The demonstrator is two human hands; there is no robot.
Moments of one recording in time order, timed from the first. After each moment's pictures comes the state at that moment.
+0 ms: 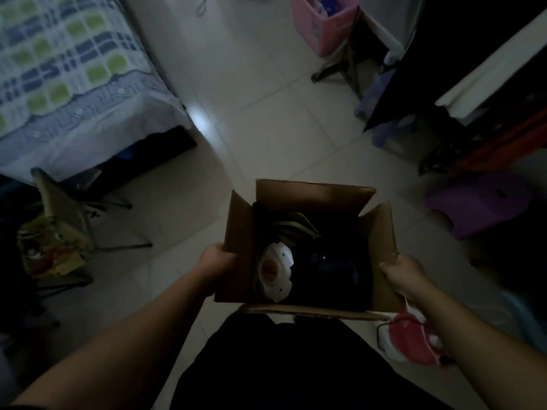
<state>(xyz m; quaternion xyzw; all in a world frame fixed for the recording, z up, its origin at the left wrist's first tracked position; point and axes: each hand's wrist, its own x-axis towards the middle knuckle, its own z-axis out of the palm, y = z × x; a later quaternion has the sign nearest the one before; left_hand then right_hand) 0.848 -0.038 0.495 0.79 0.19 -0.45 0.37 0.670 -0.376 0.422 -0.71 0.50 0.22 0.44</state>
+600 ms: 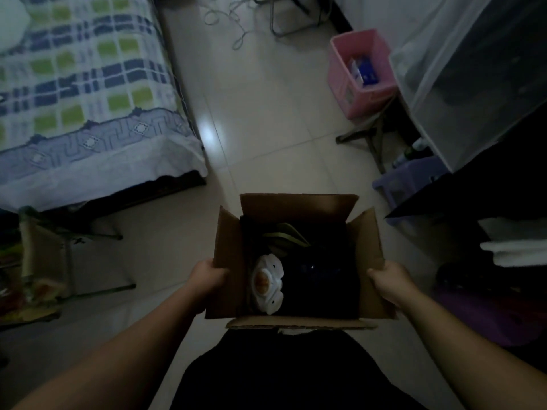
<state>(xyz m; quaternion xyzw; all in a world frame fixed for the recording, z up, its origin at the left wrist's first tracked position) 1.109 -0.051 0.466 0.74 0.29 -0.41 0.46 1.012 -0.423 0.435 -0.78 0.44 0.24 0.39</state>
